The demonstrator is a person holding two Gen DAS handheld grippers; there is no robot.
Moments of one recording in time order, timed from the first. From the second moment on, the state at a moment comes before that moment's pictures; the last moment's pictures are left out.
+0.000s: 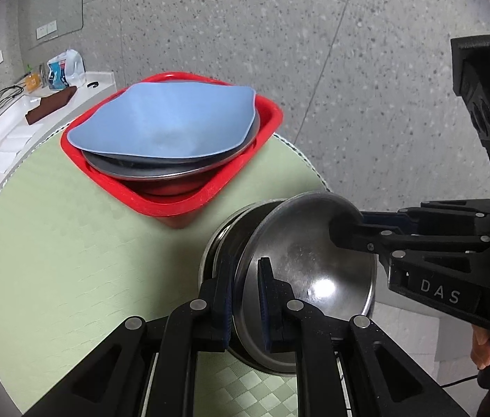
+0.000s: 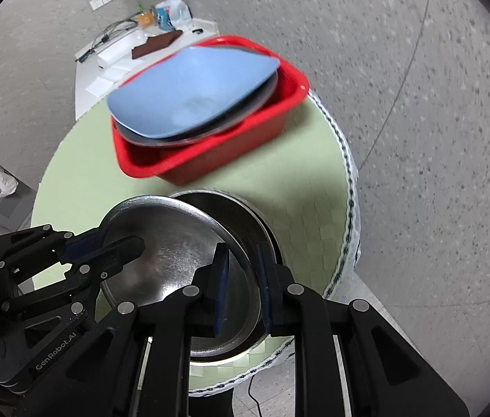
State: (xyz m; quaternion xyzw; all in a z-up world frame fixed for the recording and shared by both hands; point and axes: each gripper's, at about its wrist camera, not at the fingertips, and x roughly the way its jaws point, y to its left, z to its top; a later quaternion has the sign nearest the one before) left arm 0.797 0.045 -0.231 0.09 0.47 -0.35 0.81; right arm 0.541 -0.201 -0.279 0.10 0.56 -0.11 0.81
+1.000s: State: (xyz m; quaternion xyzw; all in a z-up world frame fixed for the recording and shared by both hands) left arm 0.726 0.098 -0.228 0.03 0.35 -0.23 0.91; right arm 0.449 -0.214 -0.277 0.24 0.41 -0.16 0.86
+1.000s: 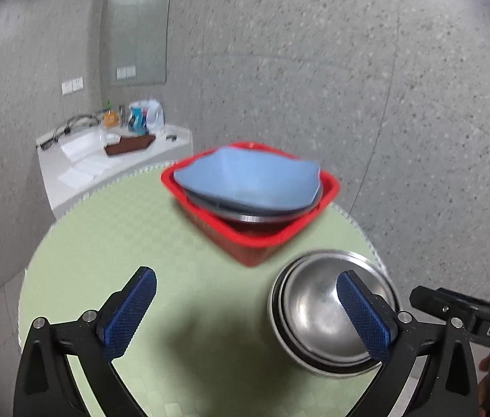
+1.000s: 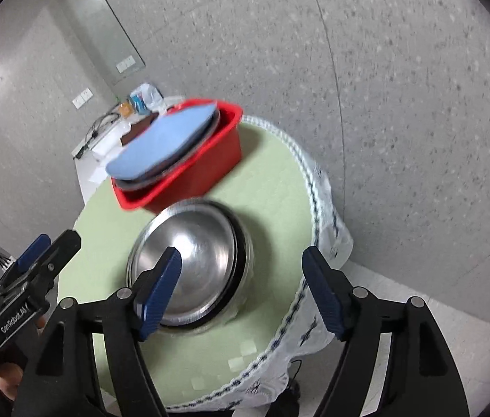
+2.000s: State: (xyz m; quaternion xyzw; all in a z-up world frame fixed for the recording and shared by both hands) left arm 0.800 0.053 -0.280 0.02 0.47 -0.30 0.83; right arm 0.461 -0.216 -0.346 0.35 0.44 -0.14 0.81
